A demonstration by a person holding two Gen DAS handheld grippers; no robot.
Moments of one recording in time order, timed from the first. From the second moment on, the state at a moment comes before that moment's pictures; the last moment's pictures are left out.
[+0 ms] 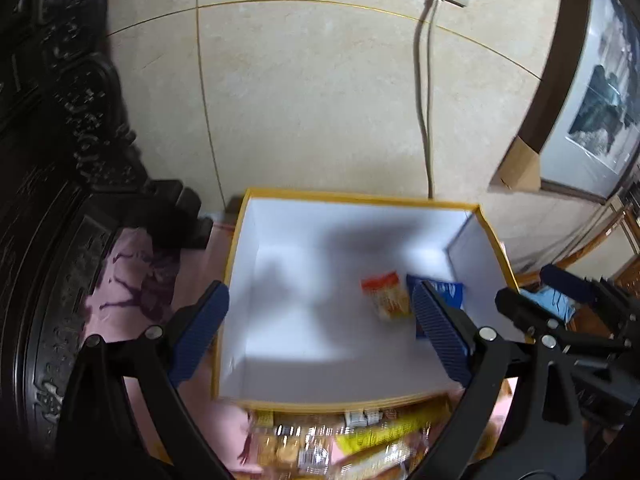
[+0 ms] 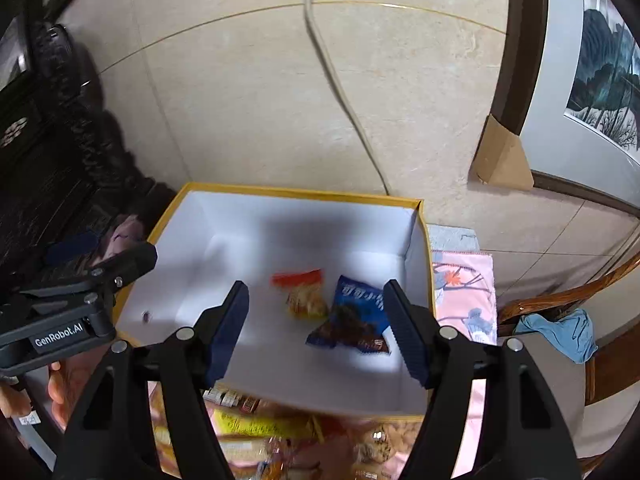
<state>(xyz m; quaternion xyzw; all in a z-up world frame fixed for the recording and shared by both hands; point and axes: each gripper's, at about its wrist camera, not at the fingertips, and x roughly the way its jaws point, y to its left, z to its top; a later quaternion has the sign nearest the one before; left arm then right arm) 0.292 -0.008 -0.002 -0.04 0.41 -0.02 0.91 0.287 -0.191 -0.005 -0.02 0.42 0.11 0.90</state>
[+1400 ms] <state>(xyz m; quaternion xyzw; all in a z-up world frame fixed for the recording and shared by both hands) 0.092 0.037 -0.130 0.00 0.49 0.01 0.87 0.161 -0.230 -0.181 0.08 0.53 -0.03 0.84</state>
